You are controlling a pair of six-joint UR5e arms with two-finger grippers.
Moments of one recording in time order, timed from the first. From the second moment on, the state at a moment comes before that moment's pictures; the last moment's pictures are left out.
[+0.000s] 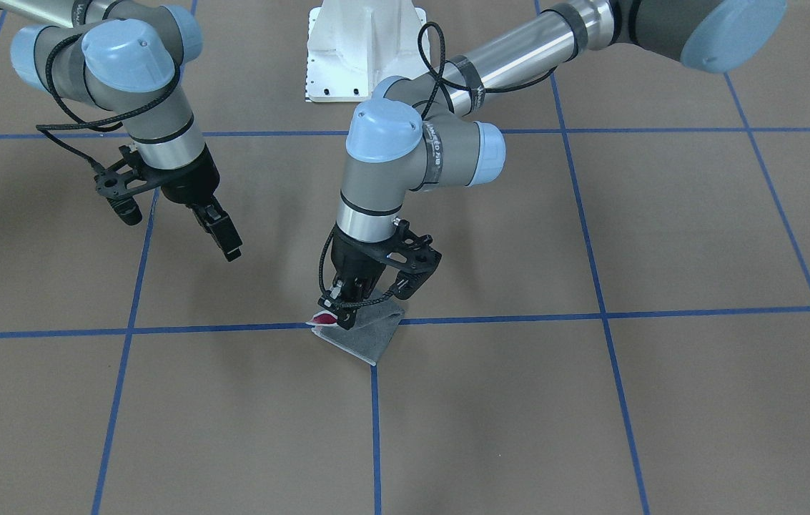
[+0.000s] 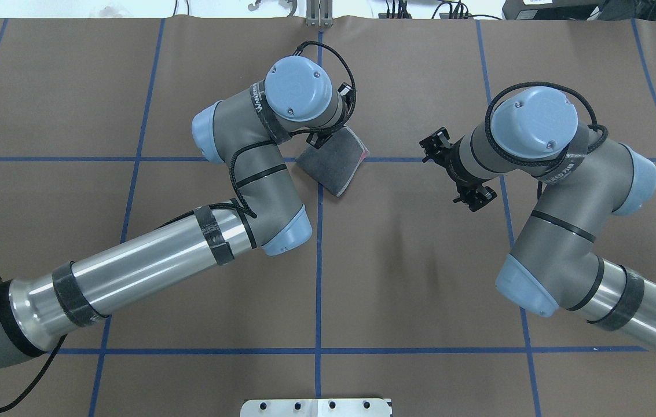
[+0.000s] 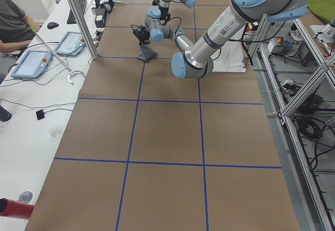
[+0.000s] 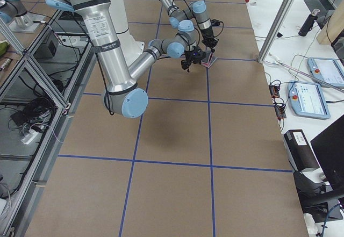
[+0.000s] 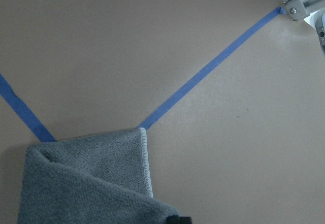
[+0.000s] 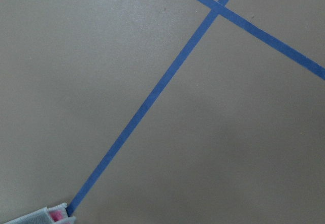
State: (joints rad) left arm -0.61 -2.60 -1.12 -2.07 -1.65 -2.14; right arm 0.67 -1.17 1.84 -1.43 1.84 2.05
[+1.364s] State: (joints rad) left arm -0.66 -2.61 -0.99 -2.21 -1.66 -2.14; right arm 0.67 -1.16 1.84 -1.43 1.83 2.05
